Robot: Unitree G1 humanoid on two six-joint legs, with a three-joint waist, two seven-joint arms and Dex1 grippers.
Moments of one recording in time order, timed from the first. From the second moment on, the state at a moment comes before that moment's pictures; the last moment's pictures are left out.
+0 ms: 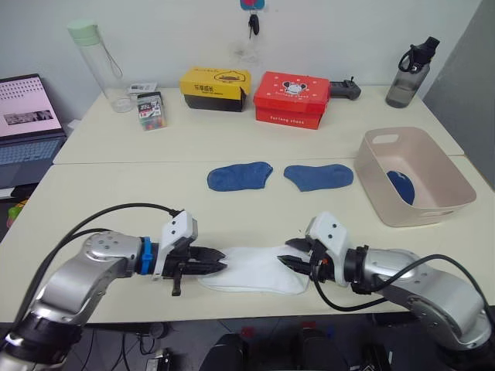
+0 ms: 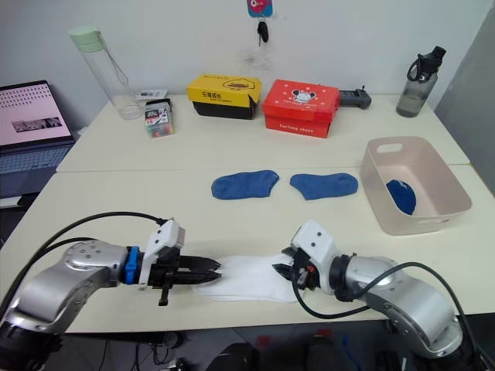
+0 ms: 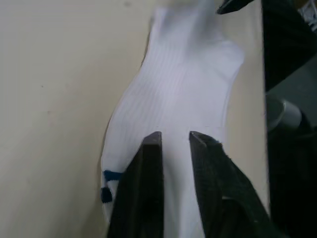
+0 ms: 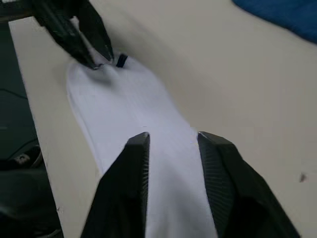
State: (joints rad) left arm -0.17 0.86 -0.13 -0.20 -0.44 0.52 -1.17; right arm -0.19 -0.60 0.30 -0.72 0.51 0.97 0.49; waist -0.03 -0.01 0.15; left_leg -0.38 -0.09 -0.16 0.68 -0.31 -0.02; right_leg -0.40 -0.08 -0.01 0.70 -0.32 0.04
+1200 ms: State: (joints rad) left arm -0.07 0.87 -0.17 -0.17 -0.29 0.30 -1.17; right arm 0.00 -0.57 0.21 -0.57 0.34 0.71 0.53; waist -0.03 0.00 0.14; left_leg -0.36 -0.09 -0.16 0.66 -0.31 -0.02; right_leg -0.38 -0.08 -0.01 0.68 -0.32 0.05
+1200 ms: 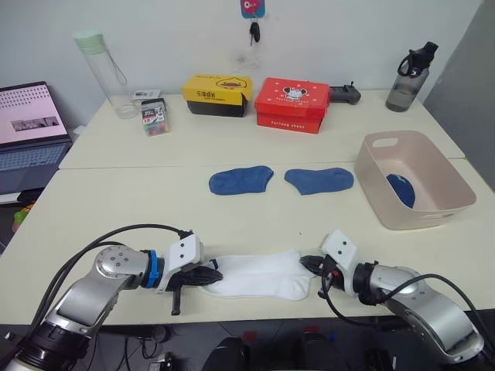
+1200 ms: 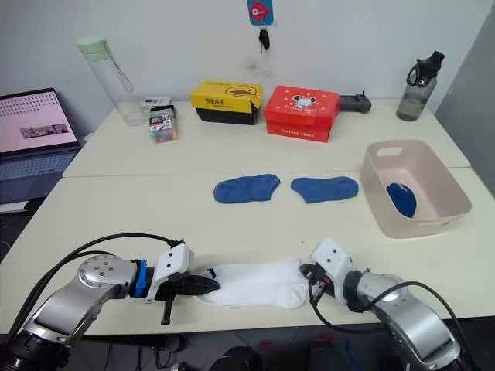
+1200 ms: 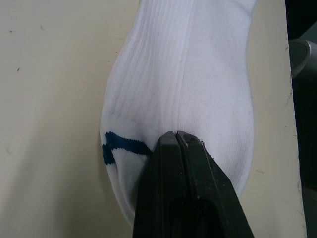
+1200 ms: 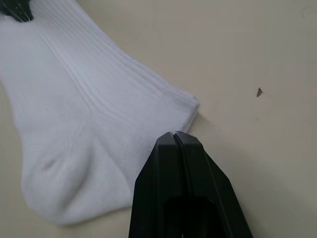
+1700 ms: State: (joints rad) left arm -0.07 0.82 -0.17 -0.13 -0.28 0.26 -1.16; right arm 0.12 -0.53 0.09 -0.69 0.47 0.91 0.45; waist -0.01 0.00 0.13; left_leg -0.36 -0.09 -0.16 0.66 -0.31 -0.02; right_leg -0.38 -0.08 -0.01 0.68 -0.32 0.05
